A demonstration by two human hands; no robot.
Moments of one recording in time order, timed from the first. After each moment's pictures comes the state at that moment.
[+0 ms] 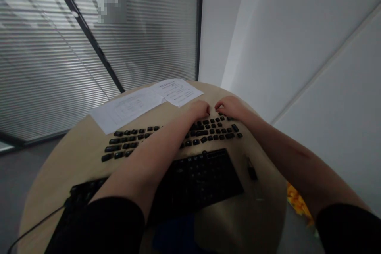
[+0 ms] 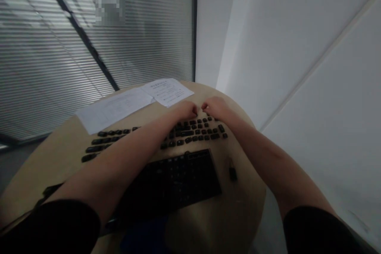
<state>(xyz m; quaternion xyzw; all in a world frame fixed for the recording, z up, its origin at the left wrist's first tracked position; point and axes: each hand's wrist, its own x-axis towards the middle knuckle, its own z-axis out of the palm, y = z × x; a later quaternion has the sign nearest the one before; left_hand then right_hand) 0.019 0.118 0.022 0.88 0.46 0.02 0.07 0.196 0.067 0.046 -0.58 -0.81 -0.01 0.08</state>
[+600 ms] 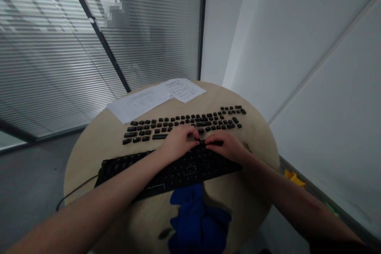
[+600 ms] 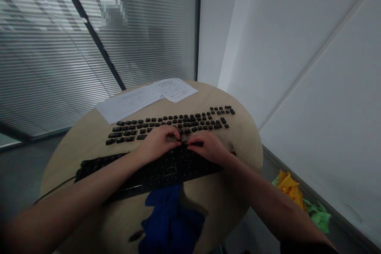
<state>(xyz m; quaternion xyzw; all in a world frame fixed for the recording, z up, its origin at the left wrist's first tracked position) -0.108 -0.091 0.054 0.86 0.42 0.21 0.18 0.124 -0.114 -0.002 -0.39 -0.83 0.17 0.36</state>
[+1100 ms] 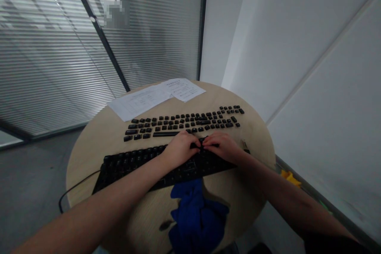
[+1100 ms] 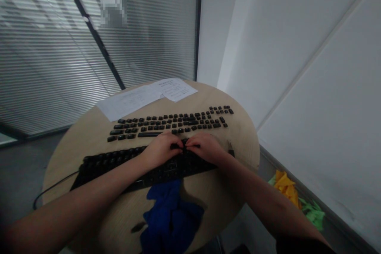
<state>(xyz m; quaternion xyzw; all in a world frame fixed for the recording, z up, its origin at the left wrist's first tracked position) -0.108 -0.106 0.021 0.89 0.38 0.17 0.16 0.120 -0.113 -0.022 -0.36 -0.86 0.13 0.33</state>
